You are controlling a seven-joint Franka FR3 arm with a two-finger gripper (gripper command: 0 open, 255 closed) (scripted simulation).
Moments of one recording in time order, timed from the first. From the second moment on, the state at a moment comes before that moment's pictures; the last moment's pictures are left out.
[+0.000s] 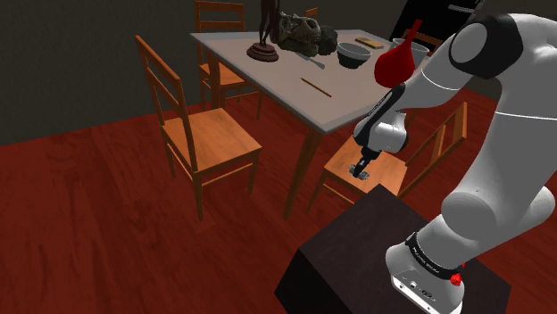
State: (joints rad) arm -0.37 0.43 -0.20 -2.52 0.36 2.92 -1.05
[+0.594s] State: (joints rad) arm -0.29 0.32 -0.29 -2.55 0.28 2.84 -0.99
